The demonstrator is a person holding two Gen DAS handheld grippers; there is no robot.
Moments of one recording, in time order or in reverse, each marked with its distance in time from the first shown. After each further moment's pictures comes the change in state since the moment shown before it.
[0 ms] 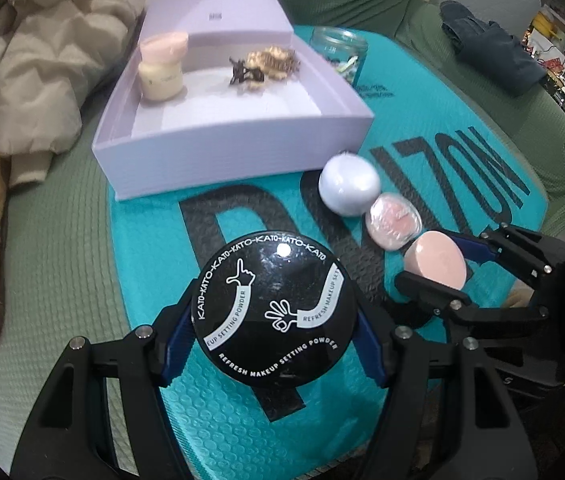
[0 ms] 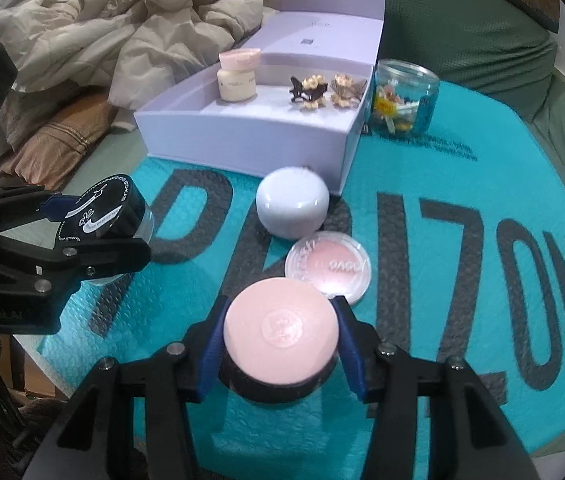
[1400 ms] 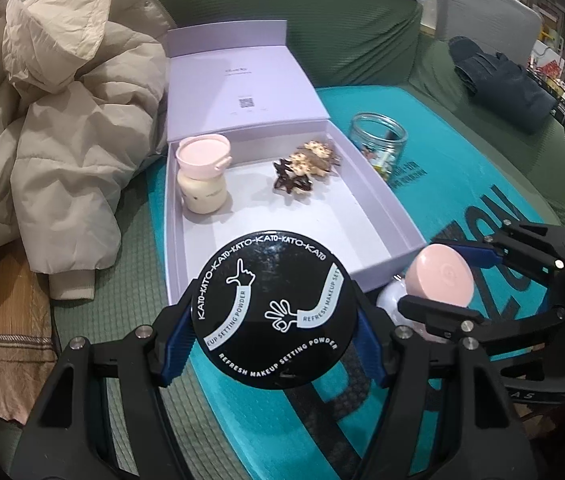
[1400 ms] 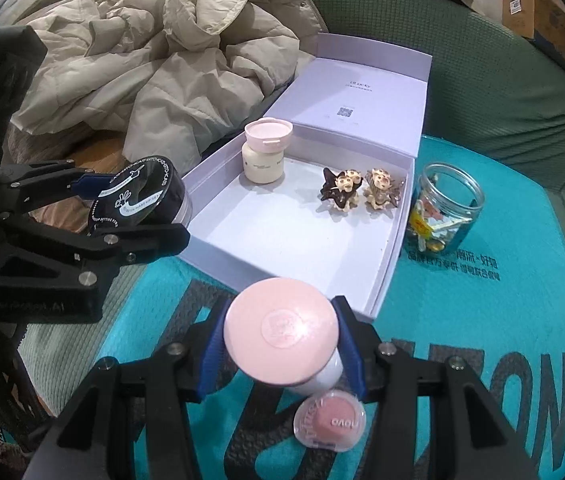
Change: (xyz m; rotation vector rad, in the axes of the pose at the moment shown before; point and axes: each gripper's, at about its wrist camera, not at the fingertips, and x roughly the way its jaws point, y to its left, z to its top) left arm -0.015 0.048 0.089 0.061 -0.141 0.056; right arm 0.005 0.011 0.106 -0.100 -0.069 0.052
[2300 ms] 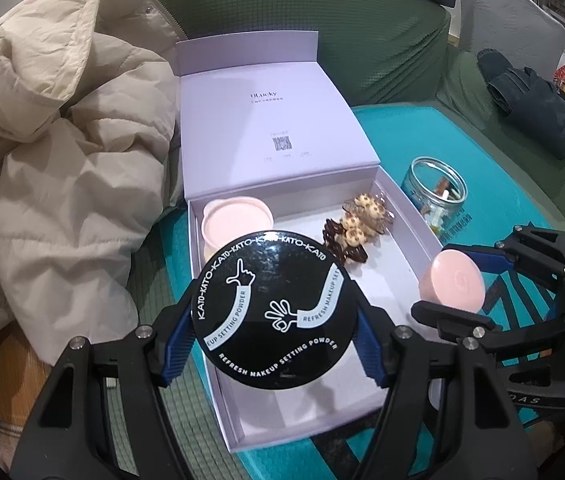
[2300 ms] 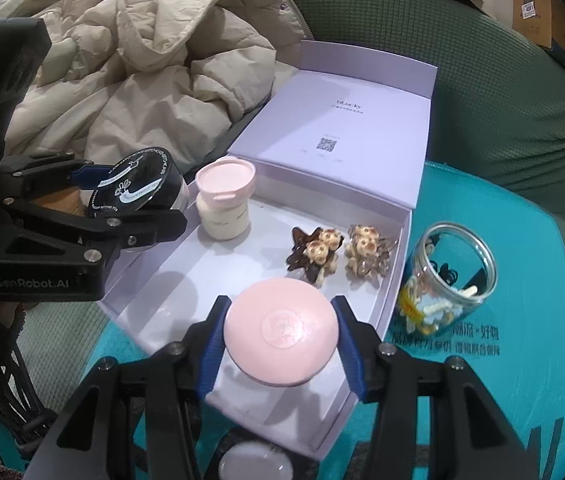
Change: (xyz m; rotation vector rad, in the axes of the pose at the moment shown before) left arm 0.052 0.035 0.073 0.014 -0.013 0.035; right arm 0.052 -0.041 0.067 0.000 -0.020 -0.011
